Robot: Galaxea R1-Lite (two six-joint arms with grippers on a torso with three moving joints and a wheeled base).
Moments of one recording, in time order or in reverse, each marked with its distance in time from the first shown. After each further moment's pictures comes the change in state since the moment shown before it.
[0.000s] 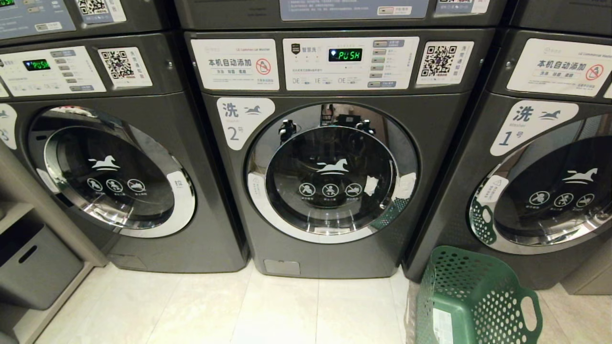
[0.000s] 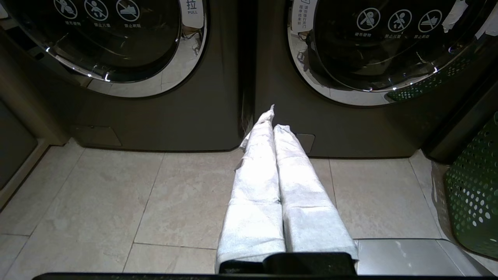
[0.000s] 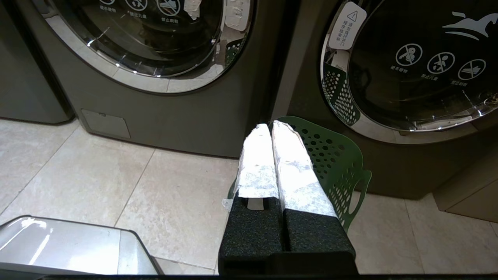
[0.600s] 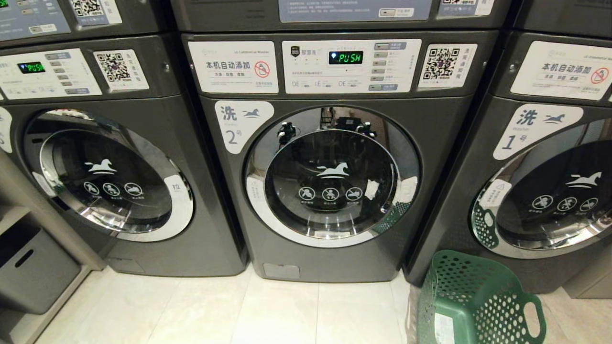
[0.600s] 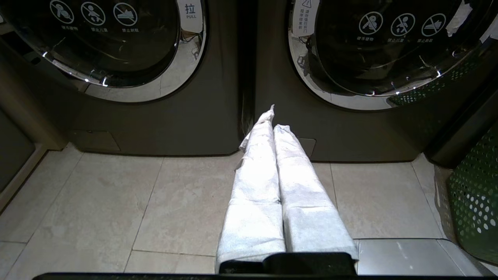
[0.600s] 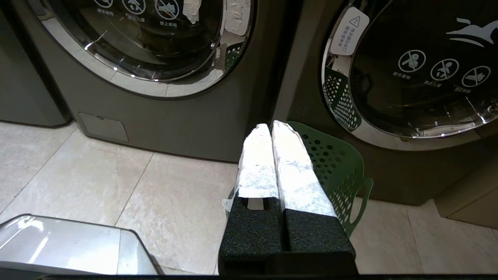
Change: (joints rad) left arm 0.000 0.000 0.000 0.000 0.000 0.003; right arm 0.000 0.000 0.000 0.000 0.001 -0.005
